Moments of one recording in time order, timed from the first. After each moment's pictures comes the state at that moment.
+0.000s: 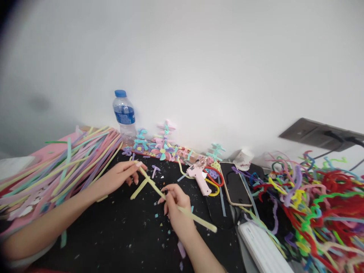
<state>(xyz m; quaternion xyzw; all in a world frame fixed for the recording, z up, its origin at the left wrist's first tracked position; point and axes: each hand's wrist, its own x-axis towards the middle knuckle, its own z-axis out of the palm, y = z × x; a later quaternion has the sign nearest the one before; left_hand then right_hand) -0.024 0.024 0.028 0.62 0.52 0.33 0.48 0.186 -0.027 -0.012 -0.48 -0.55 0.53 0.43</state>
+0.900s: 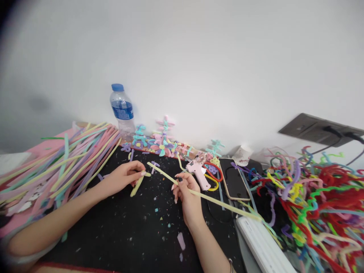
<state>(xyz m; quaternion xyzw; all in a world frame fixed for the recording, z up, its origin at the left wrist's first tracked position) -0.022 0.025 0.003 0.60 0.50 0.33 0.53 0.200 -0.014 -0.002 -0.43 -0.39 0.59 0.56</state>
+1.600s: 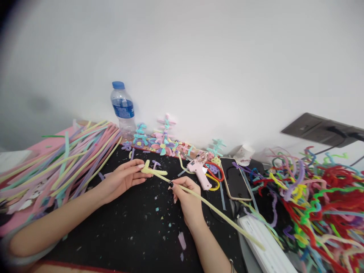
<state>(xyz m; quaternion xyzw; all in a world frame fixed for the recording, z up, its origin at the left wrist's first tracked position) -0.014 0.014 0.007 0.32 0.39 0.45 0.73 0.198 -0.018 -0.004 -0.49 -0.42 0.55 0.52</state>
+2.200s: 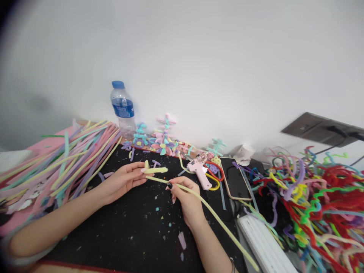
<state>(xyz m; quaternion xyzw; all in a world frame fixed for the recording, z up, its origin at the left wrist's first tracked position) -0.012 0.012 0.001 0.31 0.42 0.44 0.73 0.199 -0.018 -0.001 -0.45 -0.40 0.61 0.52</state>
